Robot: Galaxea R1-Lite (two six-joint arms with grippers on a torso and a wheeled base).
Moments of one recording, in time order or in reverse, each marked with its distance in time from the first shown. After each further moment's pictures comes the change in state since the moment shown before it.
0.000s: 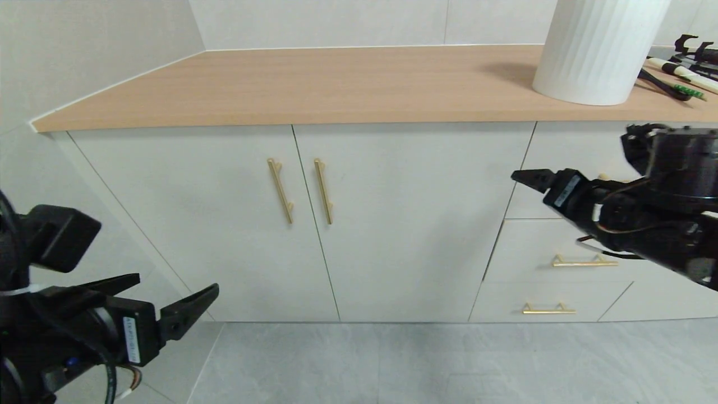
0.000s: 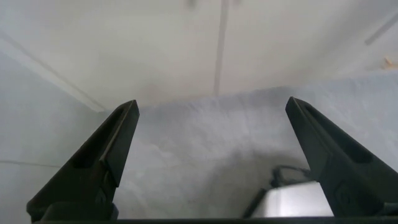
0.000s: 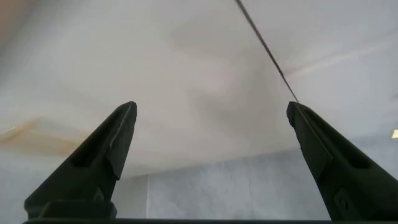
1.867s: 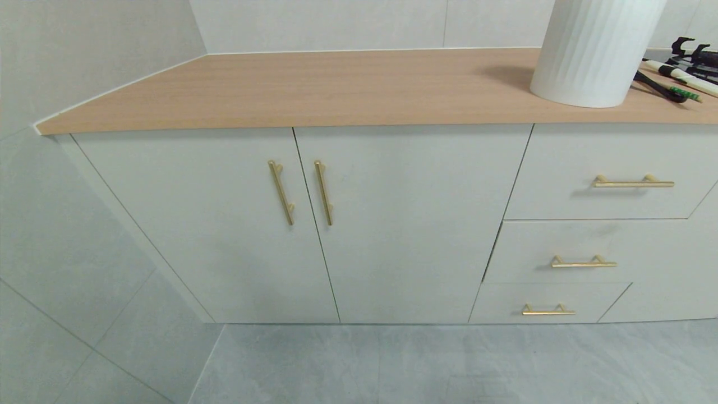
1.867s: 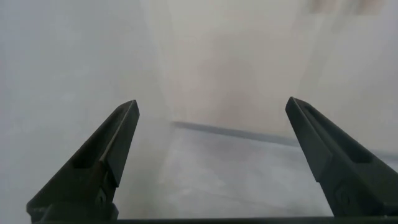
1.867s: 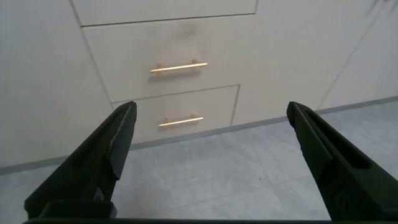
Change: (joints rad) left arm 0.460 -1.078 0.529 0.149 -0.153 0.105; right arm -0.404 -1.551 0.820 0.534 -0.068 -0.654
